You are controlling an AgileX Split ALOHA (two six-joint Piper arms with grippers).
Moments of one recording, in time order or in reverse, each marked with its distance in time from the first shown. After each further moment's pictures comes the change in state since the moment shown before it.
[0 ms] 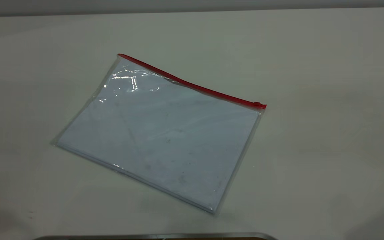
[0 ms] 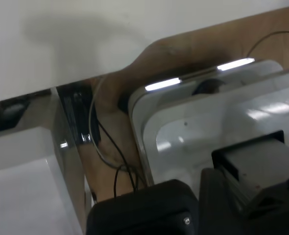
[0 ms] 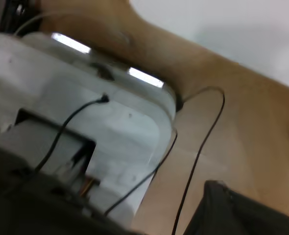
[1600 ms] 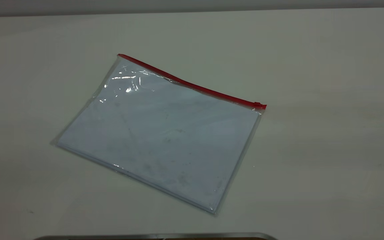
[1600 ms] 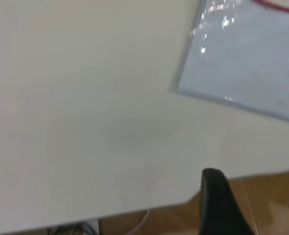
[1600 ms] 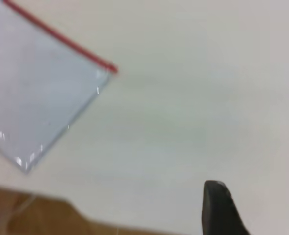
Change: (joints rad) left arm 0.000 -0.857 0.115 0.125 -0.030 -0.108; right arm -0.242 -0.782 0.034 -0.017 -0.027 0.049
